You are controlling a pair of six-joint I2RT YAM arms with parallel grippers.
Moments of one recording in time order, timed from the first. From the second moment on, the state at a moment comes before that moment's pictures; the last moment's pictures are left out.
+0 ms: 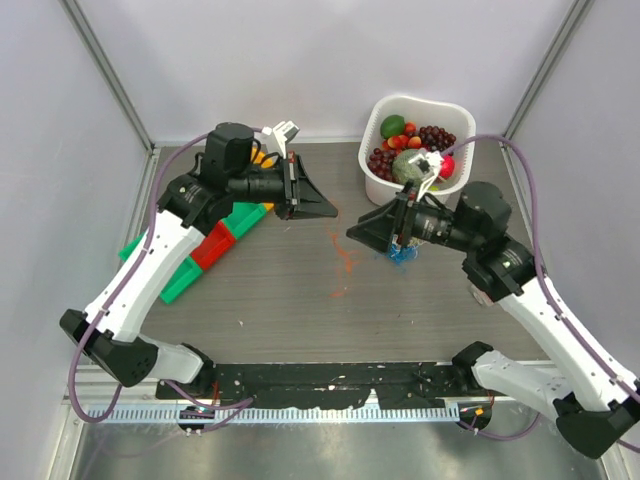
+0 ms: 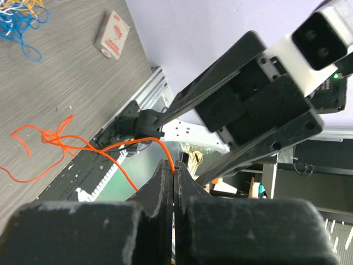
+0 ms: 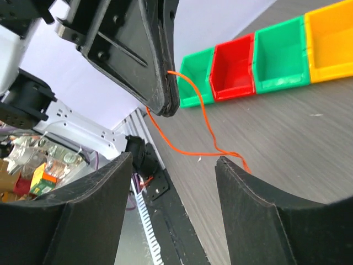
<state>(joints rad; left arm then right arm) -0.57 1.38 1.65 -0.71 0.73 -0.88 0.53 0.94 1.10 -0.22 -0.61 0.51</state>
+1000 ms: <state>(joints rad) -0.56 1.38 1.53 -0.53 0.81 -0.99 0.67 0.97 1.15 -0.31 -0.31 0.42</state>
